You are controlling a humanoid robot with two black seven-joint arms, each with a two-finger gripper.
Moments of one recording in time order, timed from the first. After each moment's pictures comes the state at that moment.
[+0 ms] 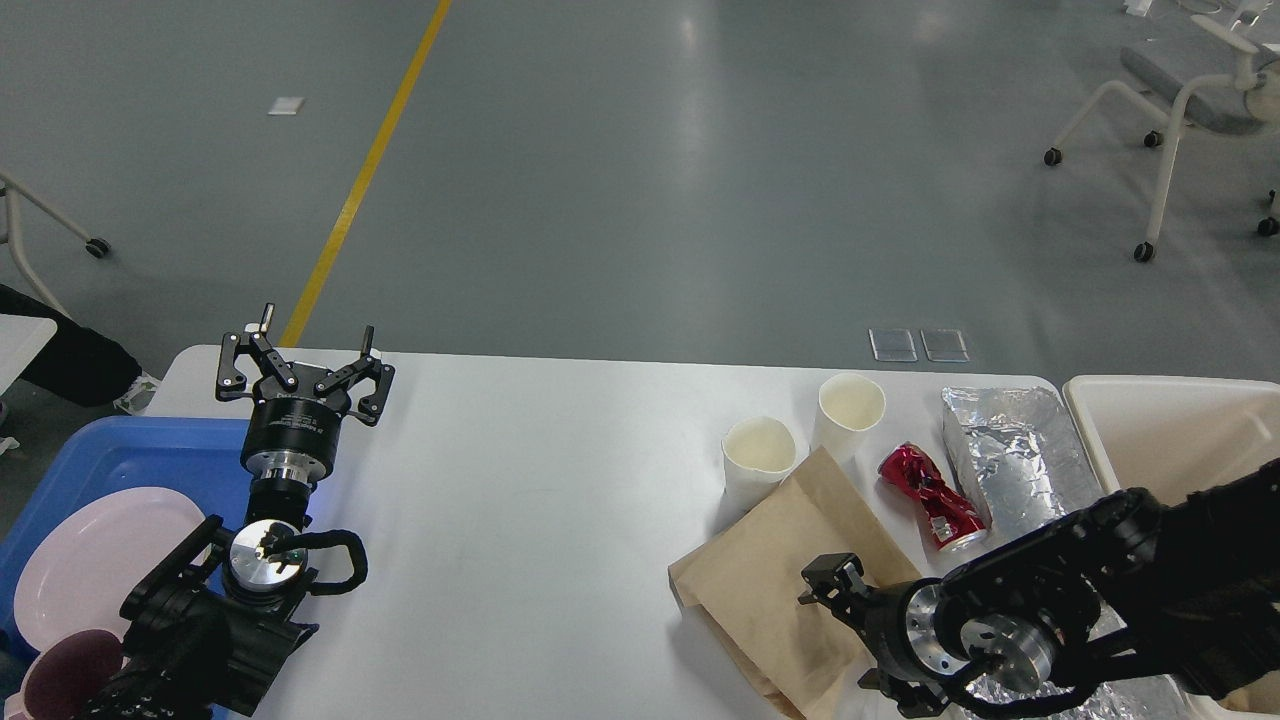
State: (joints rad) left arm -0.50 0.07 -1.28 -0.53 0.01 -0.56 -0.33; right arm 1.29 -0.34 -0.87 1.58 0.42 -0.33 0.06
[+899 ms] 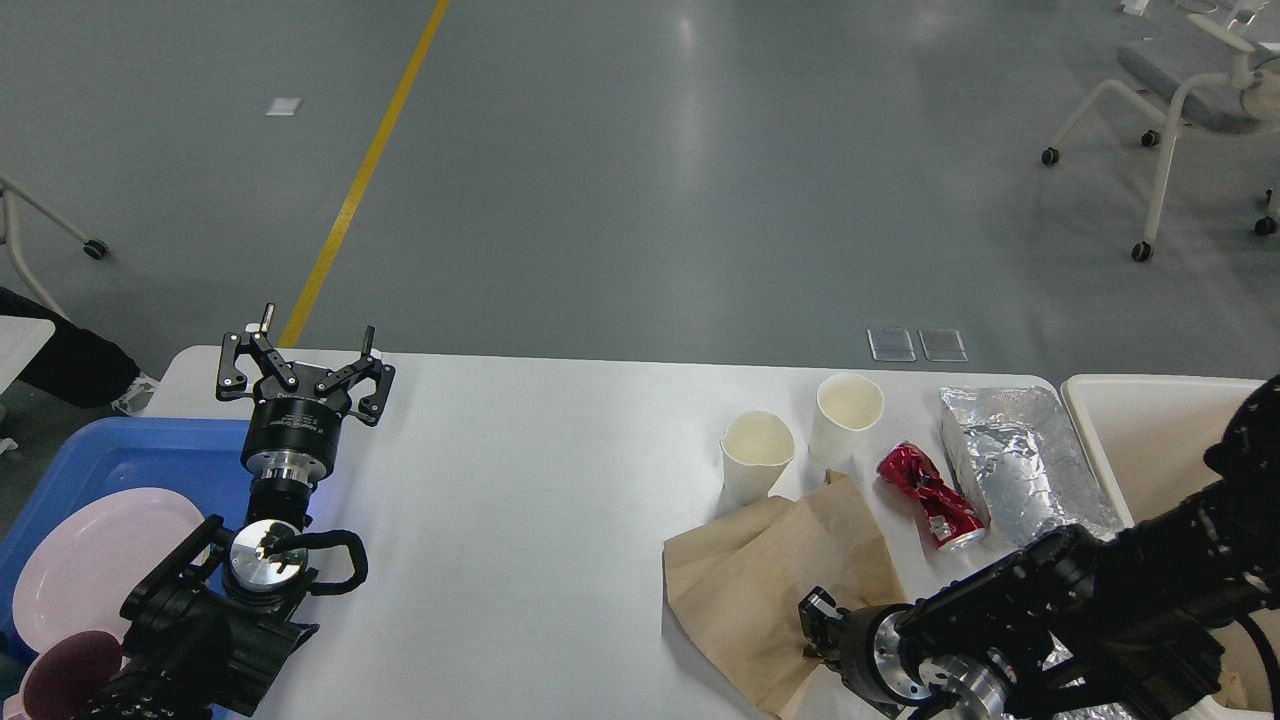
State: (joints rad) left arm -0.50 0.07 -1.28 -0.53 0.01 -0.56 -0.33; right arm 1.24 -0.26 -0.86 1.54 0.39 -0.42 0.08
